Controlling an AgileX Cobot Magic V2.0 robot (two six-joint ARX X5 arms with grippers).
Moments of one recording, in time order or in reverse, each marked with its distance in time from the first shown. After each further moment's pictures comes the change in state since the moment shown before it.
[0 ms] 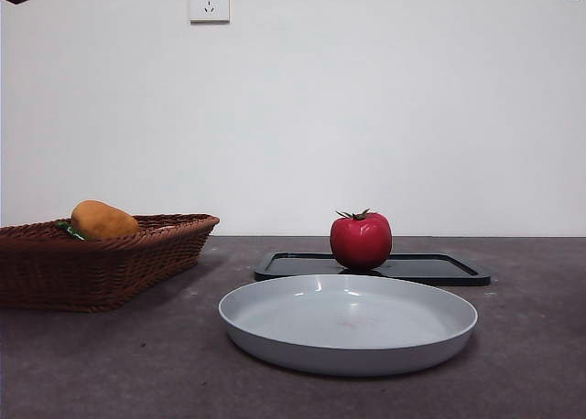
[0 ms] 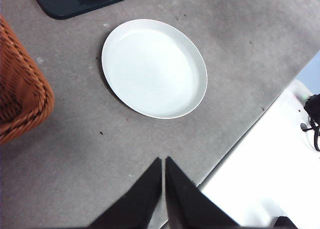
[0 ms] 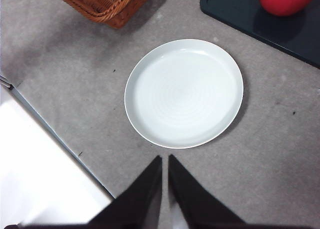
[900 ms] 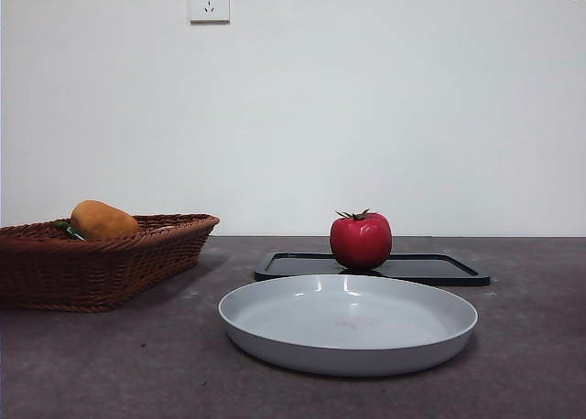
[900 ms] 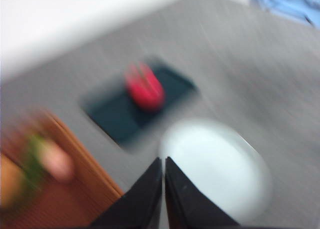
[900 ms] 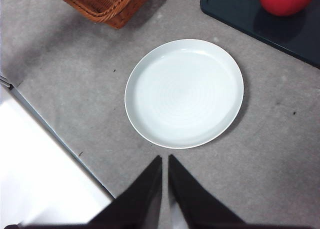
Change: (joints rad) left arm 0.124 -0.148 -0.011 0.362 -0.001 0.181; right arm 0.000 0.000 0.000 0.000 0.000 0.000
